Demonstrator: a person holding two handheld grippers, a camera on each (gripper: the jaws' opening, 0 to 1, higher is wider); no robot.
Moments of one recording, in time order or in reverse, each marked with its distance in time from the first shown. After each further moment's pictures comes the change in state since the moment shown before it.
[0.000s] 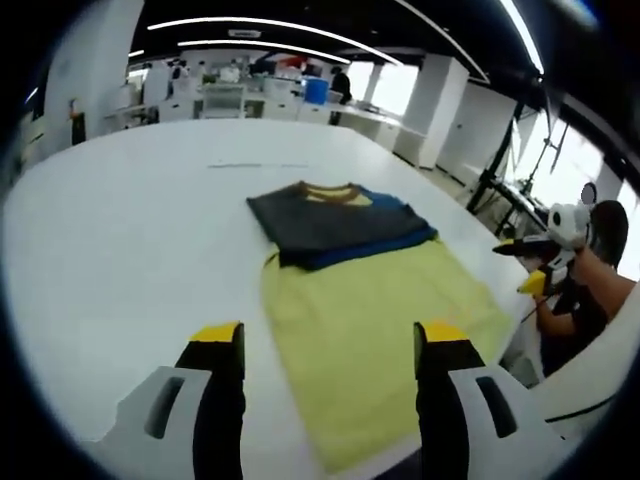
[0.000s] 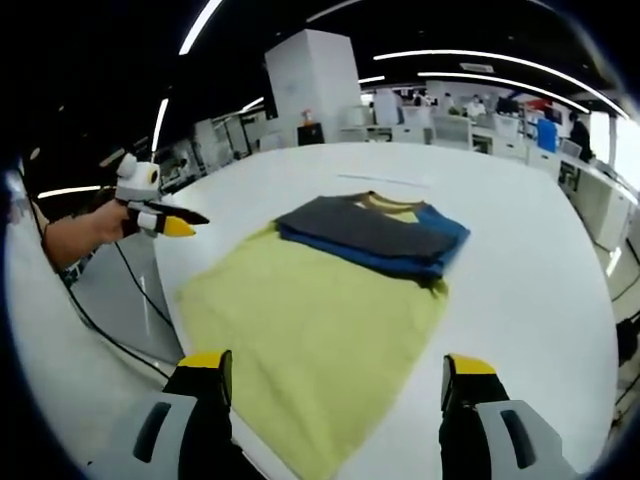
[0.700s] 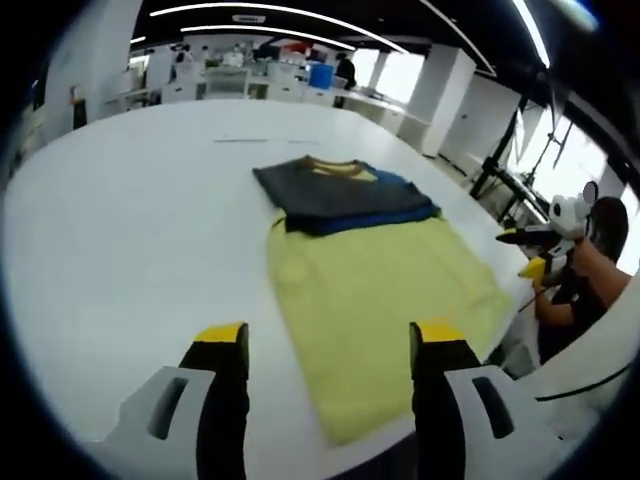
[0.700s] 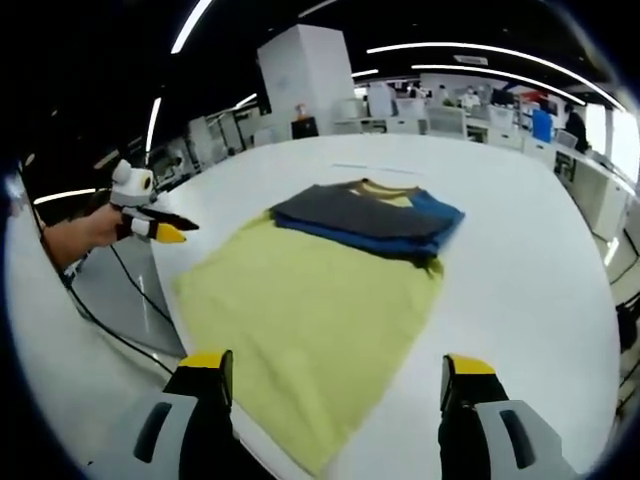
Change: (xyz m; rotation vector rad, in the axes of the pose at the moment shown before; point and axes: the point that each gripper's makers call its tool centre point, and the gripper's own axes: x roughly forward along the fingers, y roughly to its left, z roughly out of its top) left arm -0.006 0.003 -0.036 -0.023 0.084 -0.004; right arm -0.003 -0.002 -0.020 0.027 0.032 -0.012
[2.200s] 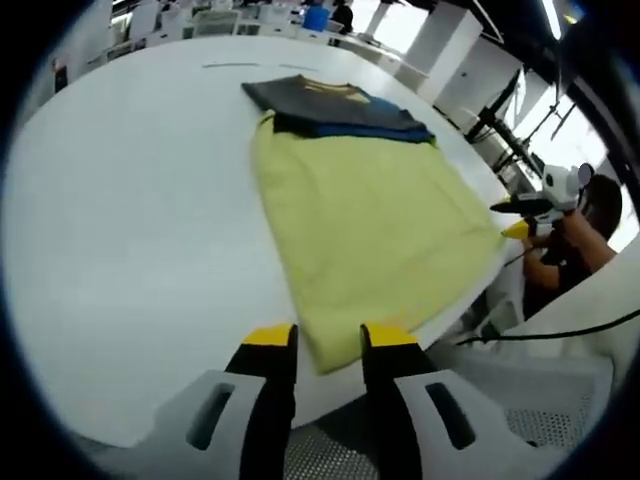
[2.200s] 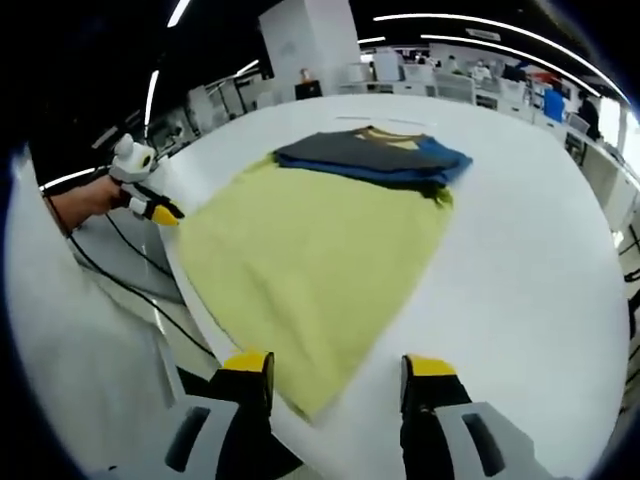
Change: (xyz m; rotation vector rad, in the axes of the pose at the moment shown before) left arm -0.005 -0.005 -0.078 -0.035 0.255 -0.062; right arm -0.001 0.004 -0.065 -0.029 0.173 0.023
